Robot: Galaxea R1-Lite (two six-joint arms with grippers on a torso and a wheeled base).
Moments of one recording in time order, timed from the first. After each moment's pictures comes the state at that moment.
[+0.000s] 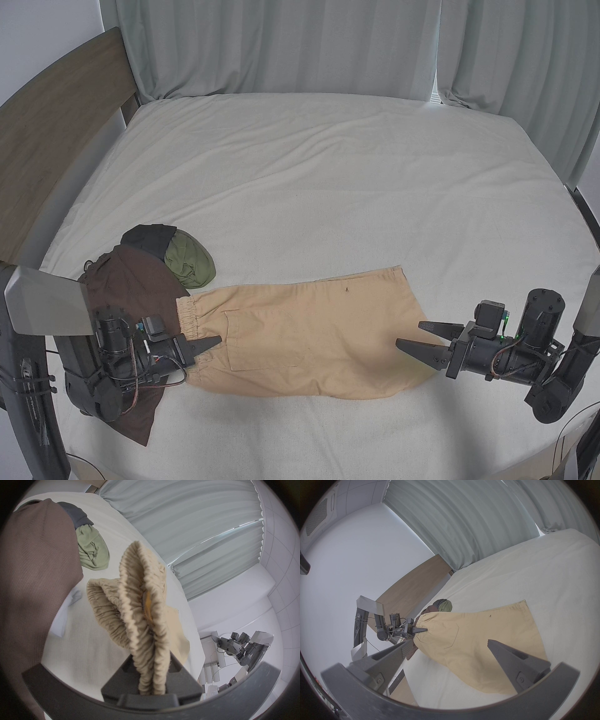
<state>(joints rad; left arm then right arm) -0.13 2.28 -0.38 -1.55 -0.64 -0.59 0.35 1.95 -0.21 -1.54 0.53 0.32</state>
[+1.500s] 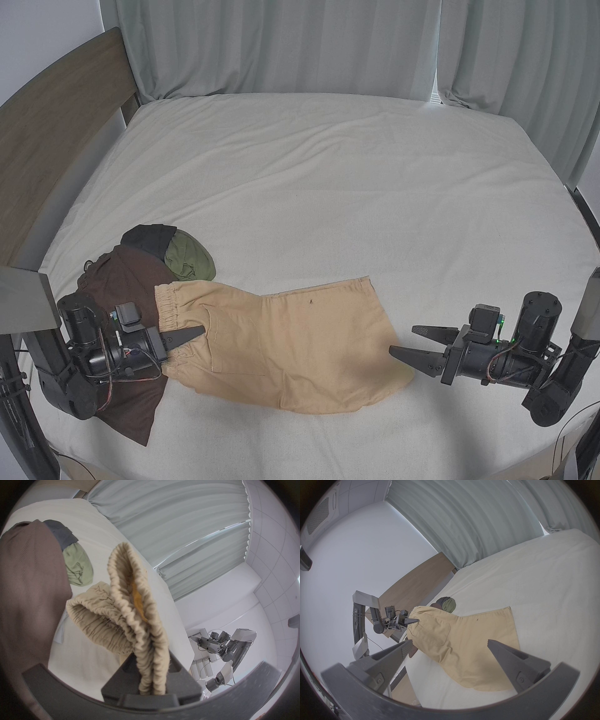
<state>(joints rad) -0.05 2.11 -0.29 -1.55 -0.82 -0.59 0.38 1.96 -0.20 -1.54 0.53 0.31</state>
